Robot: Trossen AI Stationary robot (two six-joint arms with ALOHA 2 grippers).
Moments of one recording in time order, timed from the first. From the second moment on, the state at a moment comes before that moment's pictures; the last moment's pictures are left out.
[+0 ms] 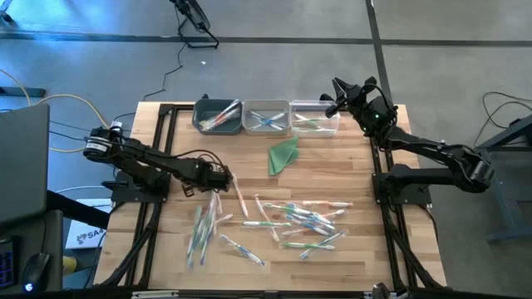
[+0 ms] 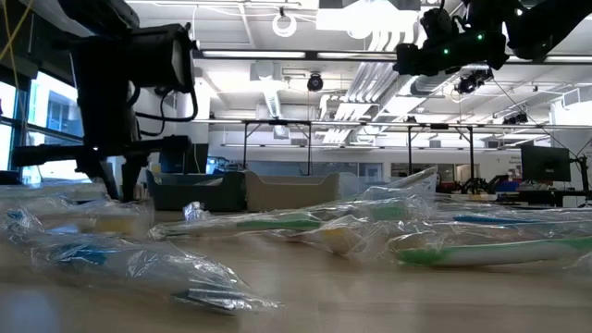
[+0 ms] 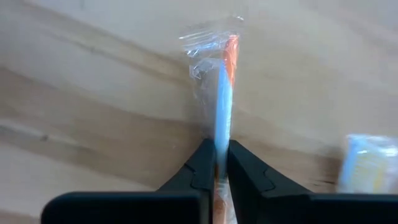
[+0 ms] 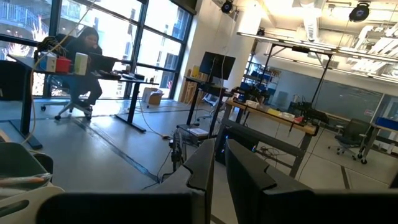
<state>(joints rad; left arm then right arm) -0.09 1.44 0.70 -0.67 -0.27 -2.05 -0.71 1.06 0.56 0.68 0.26 -0.29</state>
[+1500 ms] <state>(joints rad) -0.03 1.16 0.64 -0.69 -0.56 -1.78 -0.71 1.06 0.56 0.68 0.26 -0.29</state>
